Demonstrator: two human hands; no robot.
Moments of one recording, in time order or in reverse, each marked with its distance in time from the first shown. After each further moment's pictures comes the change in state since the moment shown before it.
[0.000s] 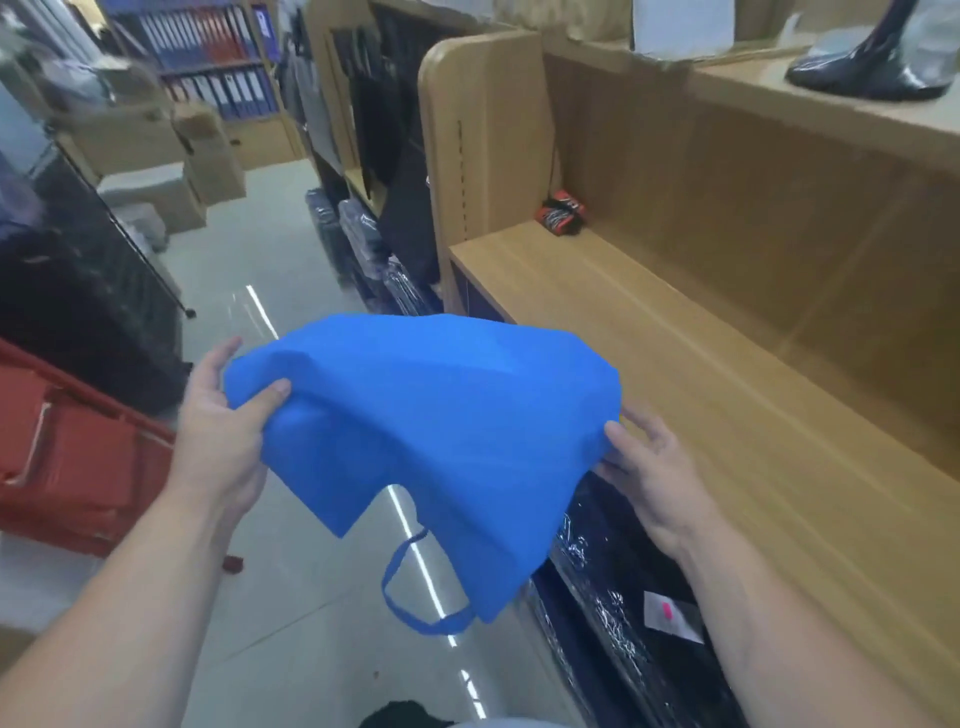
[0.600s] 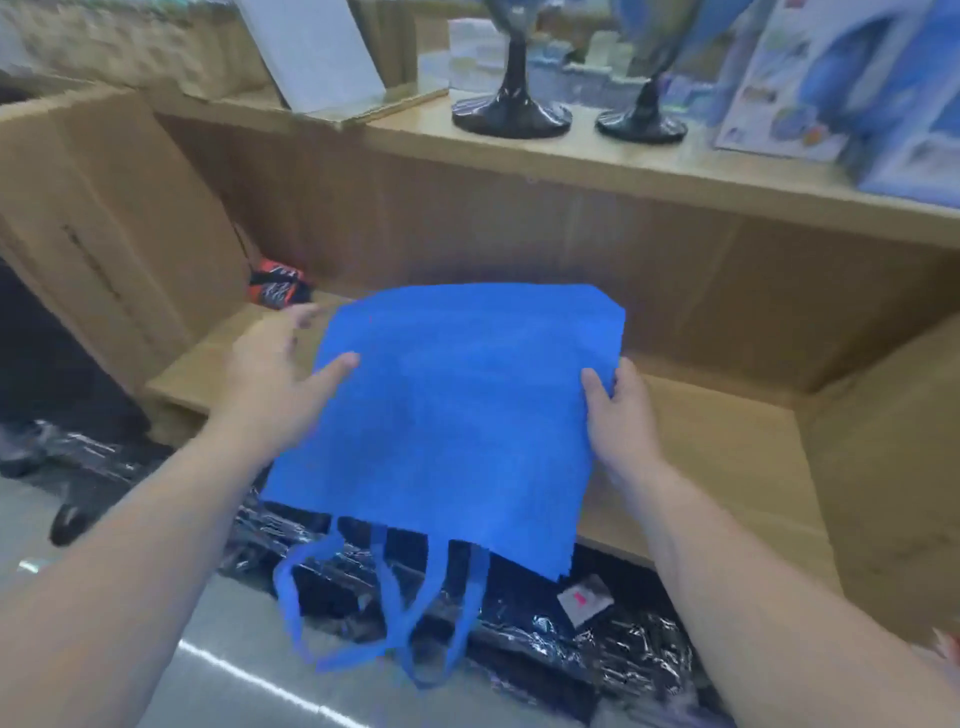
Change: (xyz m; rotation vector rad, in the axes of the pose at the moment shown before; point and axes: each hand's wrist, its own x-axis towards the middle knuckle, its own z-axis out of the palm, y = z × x) left_hand 0.135 -0.010 0.288 0.633 -0.903 0.617; right_hand 0.047 -0.058 -0.071 -0.297 0.981 -0.401
